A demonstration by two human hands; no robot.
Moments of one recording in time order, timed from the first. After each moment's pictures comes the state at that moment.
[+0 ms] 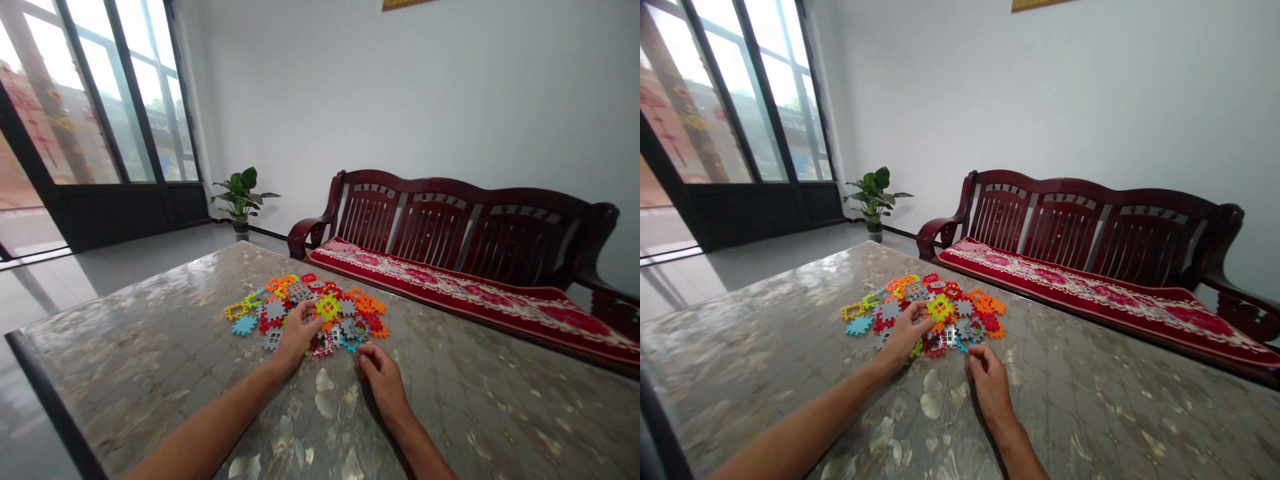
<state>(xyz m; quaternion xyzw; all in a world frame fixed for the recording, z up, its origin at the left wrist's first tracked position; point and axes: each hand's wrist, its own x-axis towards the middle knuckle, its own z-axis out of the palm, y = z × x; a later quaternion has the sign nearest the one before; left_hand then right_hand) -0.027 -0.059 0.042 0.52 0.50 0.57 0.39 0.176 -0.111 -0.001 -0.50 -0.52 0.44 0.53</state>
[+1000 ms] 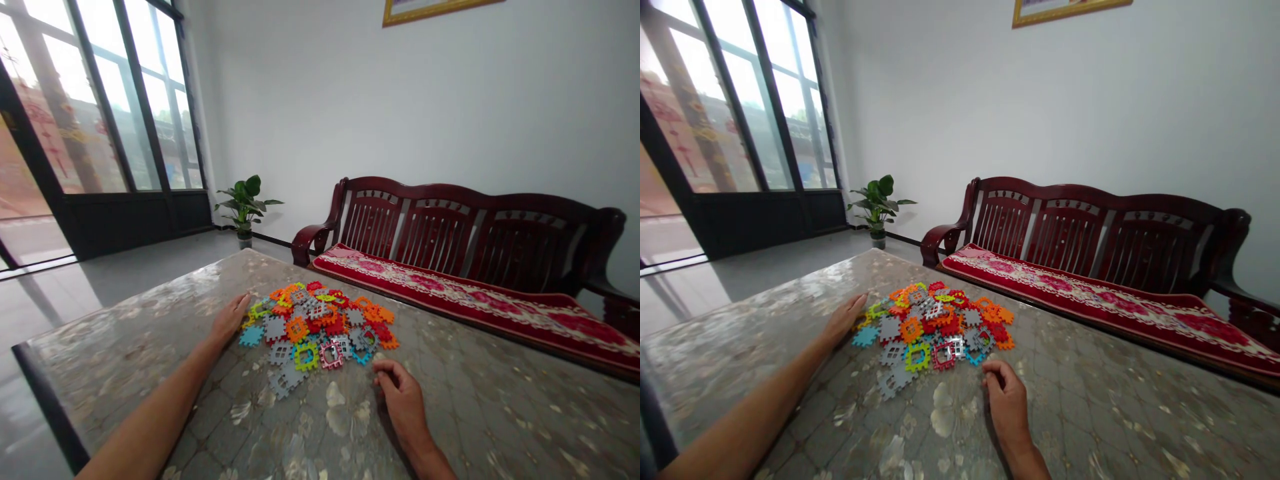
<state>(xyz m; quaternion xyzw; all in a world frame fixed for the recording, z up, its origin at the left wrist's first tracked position) -0.238 0.005 0.019 0.57 0.74 0.34 0.10 0.180 -0.116 -0.003 -0.56 -0.51 0.34 0.56</state>
